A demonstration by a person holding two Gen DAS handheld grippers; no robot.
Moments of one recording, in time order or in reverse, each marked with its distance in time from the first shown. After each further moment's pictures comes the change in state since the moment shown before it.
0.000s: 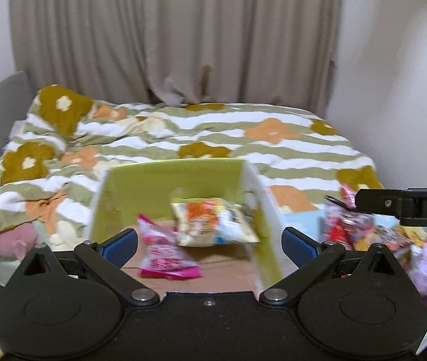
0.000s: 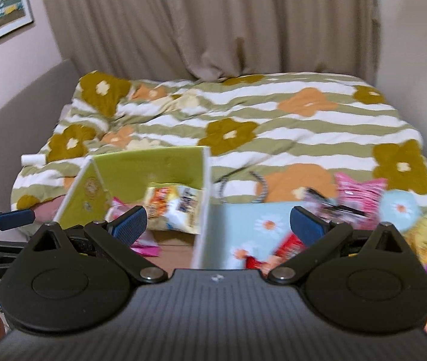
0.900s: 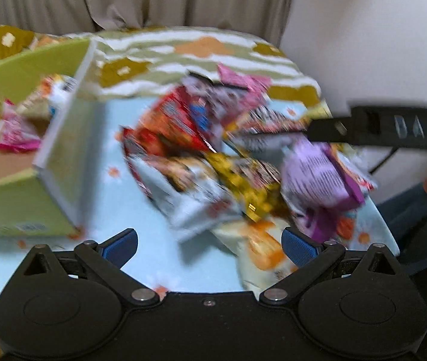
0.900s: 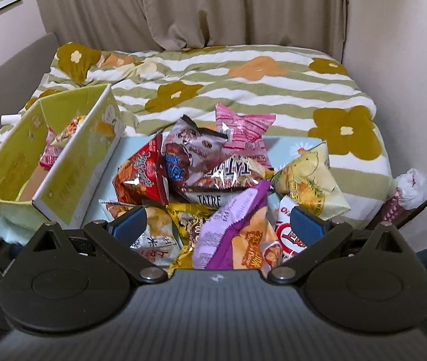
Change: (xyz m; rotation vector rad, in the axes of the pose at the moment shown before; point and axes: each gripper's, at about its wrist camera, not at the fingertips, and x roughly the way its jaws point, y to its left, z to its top) left arm 0.026 -0.230 -0.119 -0.024 0.266 -0.110; right arm -0.052 -0.199 -0.091 -0.060 0.093 -0.025
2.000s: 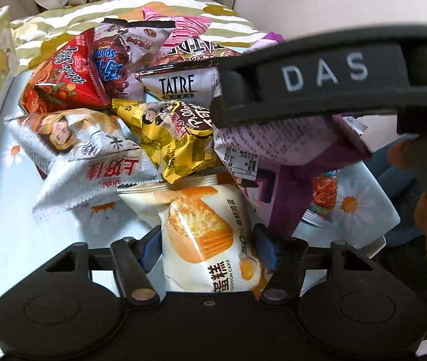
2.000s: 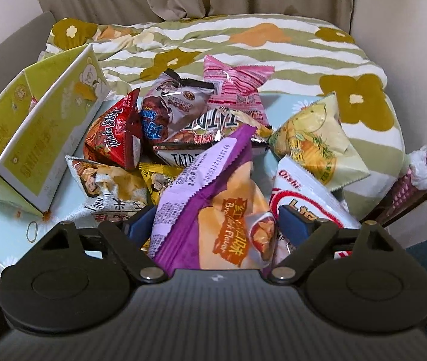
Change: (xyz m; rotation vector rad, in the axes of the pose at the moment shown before) left arm 0.076 -0.049 -0.021 0.097 0.109 -0.138; right arm 0.058 -0.030 -0.029 0.010 0.106 0.024
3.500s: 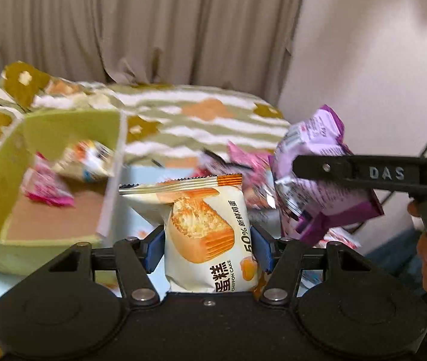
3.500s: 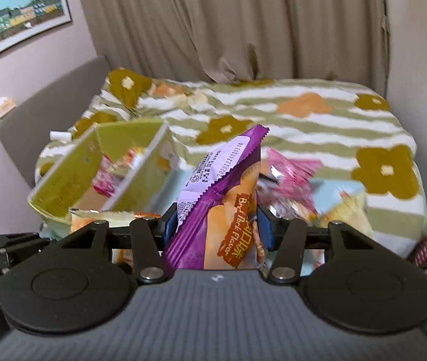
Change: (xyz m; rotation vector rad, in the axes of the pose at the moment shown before) left arm -0.183 0.075 0.022 -0.116 -0.354 0.144; right arm -0.107 0.056 0.049 -0.080 -0.236 0.172
